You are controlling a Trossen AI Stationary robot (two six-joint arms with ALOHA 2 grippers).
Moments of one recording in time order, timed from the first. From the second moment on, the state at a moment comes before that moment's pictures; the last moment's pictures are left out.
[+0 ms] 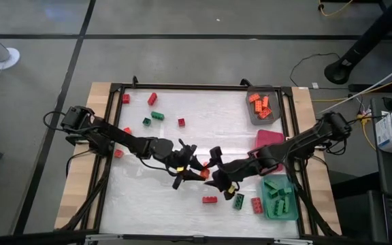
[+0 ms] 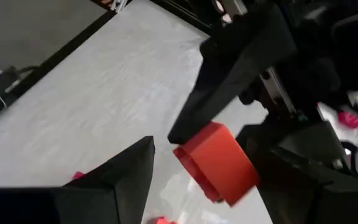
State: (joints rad) left arm -0.23 1.63 0.85 0.69 0.14 -0.35; right arm 0.44 1.59 1.26 -0.27 0.24 -0.27
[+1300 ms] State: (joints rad) left arm -0.12 1.63 0.85 0.44 0.15 -0.21; right arm 0.43 1.59 1.26 -0.44 0.40 -0.28
